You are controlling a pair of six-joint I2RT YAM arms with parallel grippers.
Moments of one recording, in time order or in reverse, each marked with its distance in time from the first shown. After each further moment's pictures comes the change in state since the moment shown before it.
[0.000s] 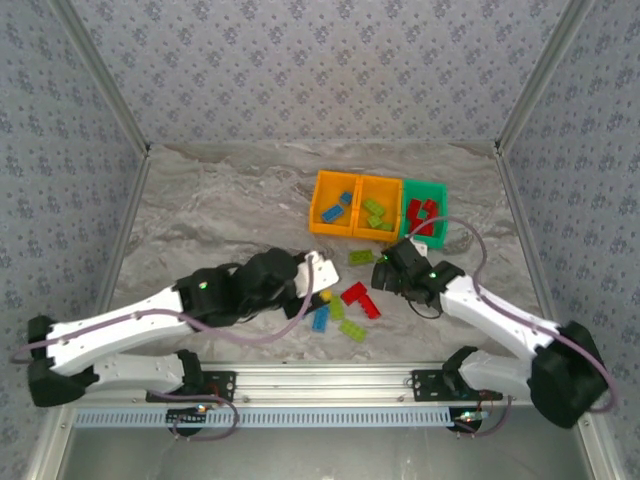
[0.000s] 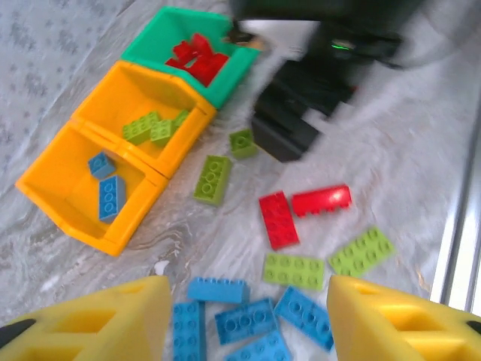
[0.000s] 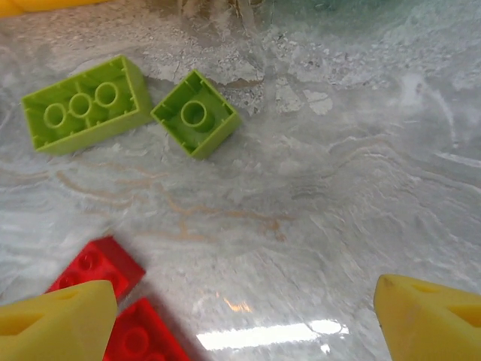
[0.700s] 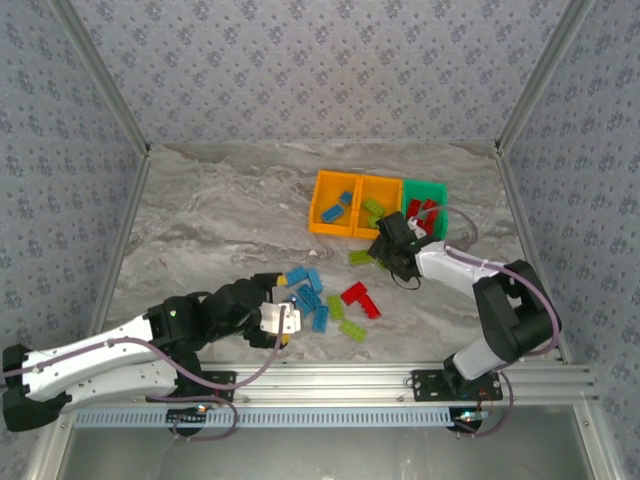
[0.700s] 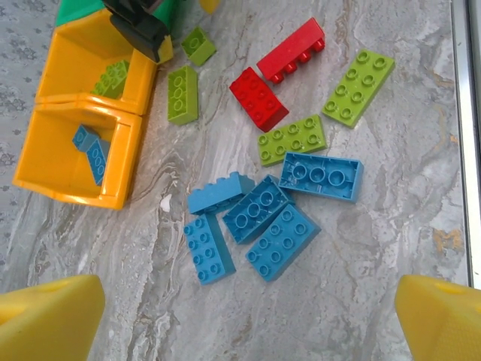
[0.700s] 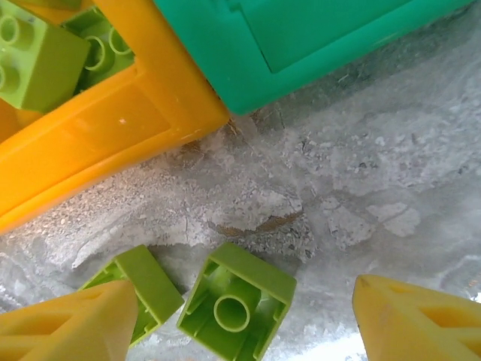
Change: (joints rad) left arm 0.042 -0.274 -0.343 -0.011 0.026 0.366; right arm -0.155 0.356 0.116 0.254 -0.068 0.256
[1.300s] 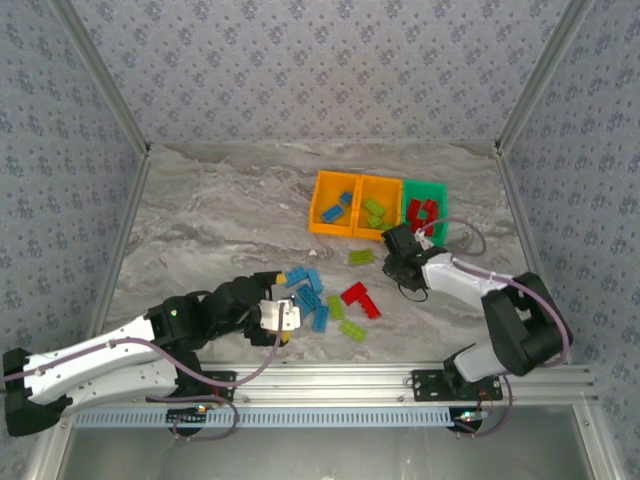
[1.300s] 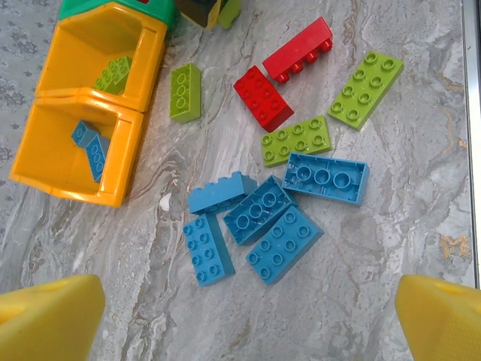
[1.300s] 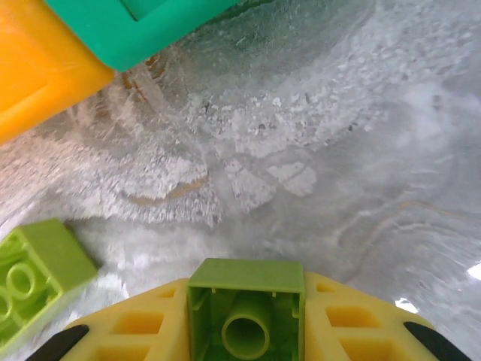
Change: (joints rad) left arm 0.033 -0.005 -0.025 0.031 0.025 0.000; right arm 0.007 -0.129 -0.117 -0.032 0.032 -0.007
